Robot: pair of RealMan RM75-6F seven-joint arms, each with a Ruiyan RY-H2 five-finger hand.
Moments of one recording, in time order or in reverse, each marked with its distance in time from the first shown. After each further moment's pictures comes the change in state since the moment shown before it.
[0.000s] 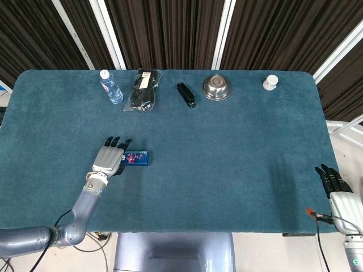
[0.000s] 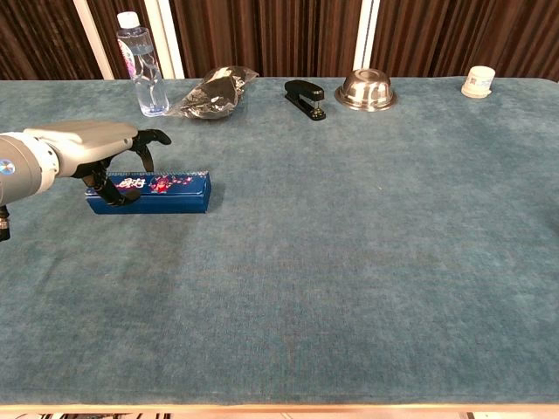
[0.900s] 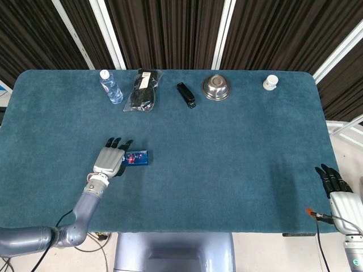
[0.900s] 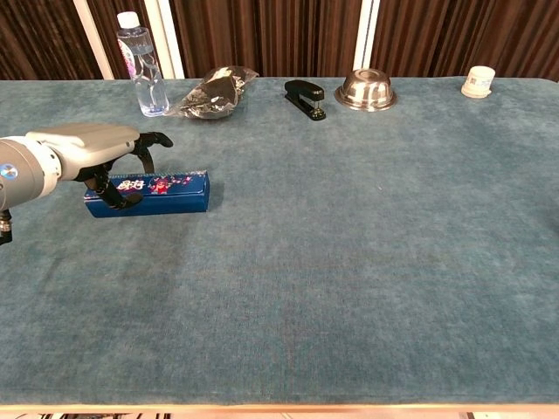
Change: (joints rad) left arm -0.019 -0.008 0.029 0.003 -0.007 0.026 -0.018; right arm 0.000 0.001 0.000 0.000 0.001 -0.001 0.002
